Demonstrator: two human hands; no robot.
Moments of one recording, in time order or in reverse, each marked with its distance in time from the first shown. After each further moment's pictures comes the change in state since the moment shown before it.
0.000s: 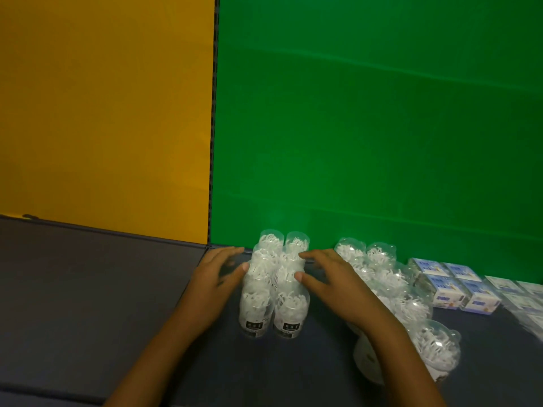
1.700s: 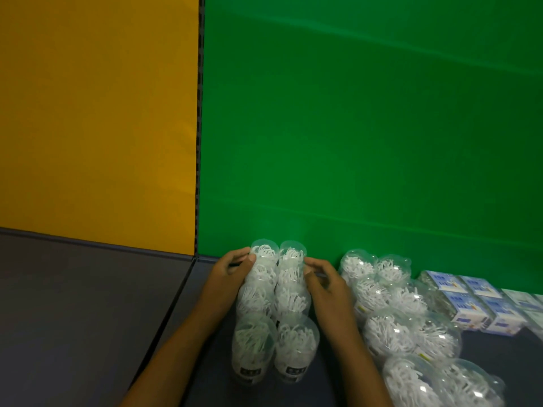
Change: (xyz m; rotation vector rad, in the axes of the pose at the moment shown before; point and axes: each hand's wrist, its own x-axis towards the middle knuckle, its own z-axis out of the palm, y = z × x) left_hand 0.078 -0.042 0.052 -0.450 0.037 -0.325; right_hand 0.051 0.030 0.064 0.604 0.411 0.230
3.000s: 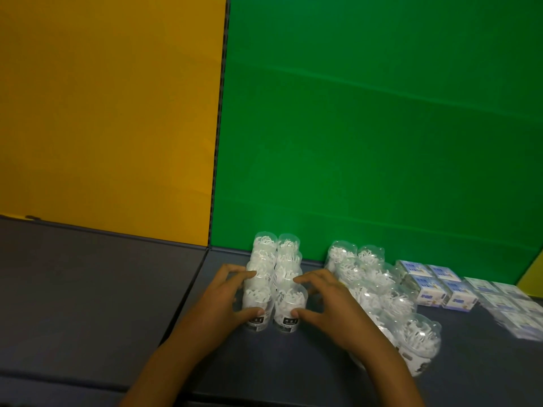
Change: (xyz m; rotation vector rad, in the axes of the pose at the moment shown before) left_hand -0.123 0.032 -0.043 0.716 -0.235 0.387; right_hand -0.083 -0.055 -0.059 -0.623 -0.426 -0.268
